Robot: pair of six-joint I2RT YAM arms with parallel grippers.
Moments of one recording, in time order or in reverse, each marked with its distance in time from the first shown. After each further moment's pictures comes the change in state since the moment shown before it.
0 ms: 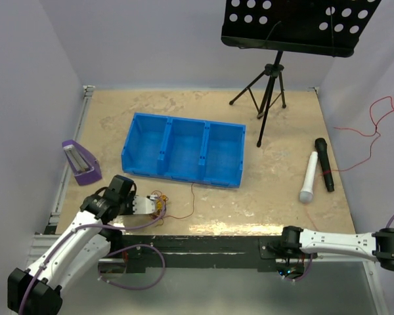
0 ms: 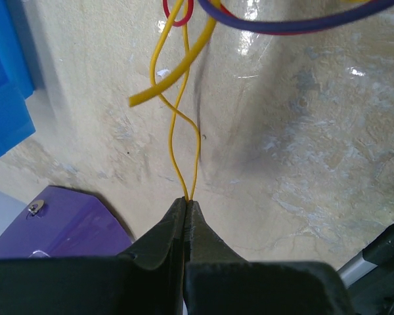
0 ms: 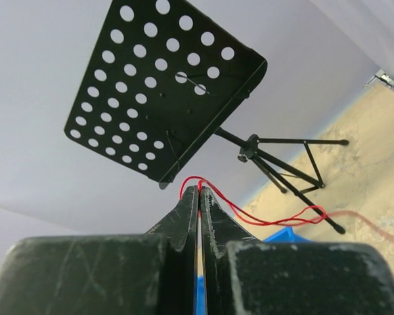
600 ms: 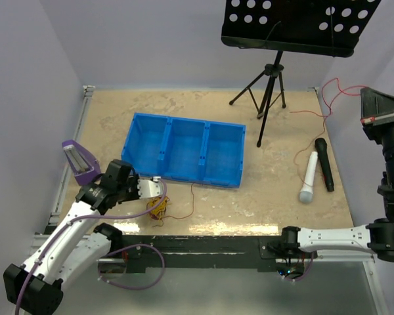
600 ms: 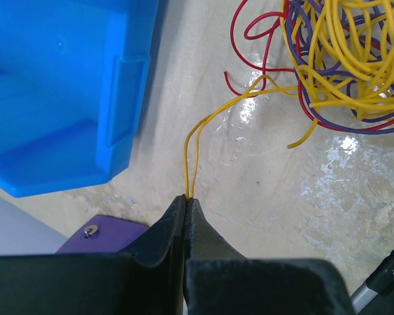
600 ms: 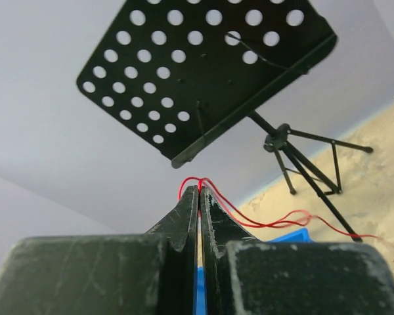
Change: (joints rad) left arm 0.000 0.099 0.214 0.042 0.179 -0.100; right arm 0.065 0.104 -0.333 0.773 -0.028 -0.507
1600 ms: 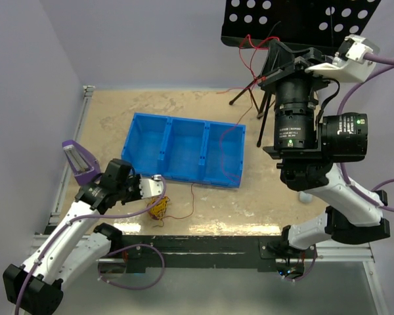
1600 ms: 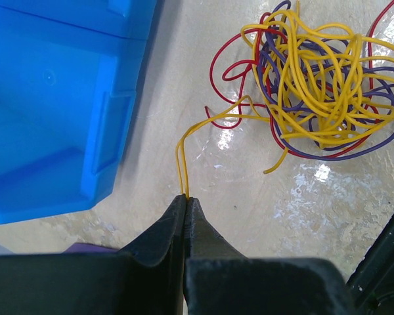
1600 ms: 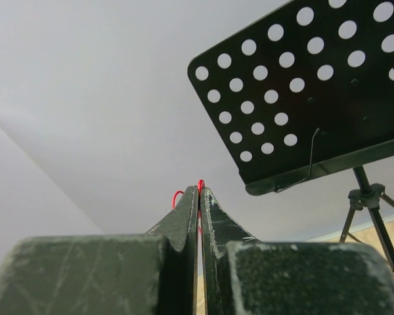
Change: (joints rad) left arm 0.000 0.002 0.013 0.000 0.127 -0.065; right arm -0.042 0.588 0.350 0.334 -0.276 -0.291
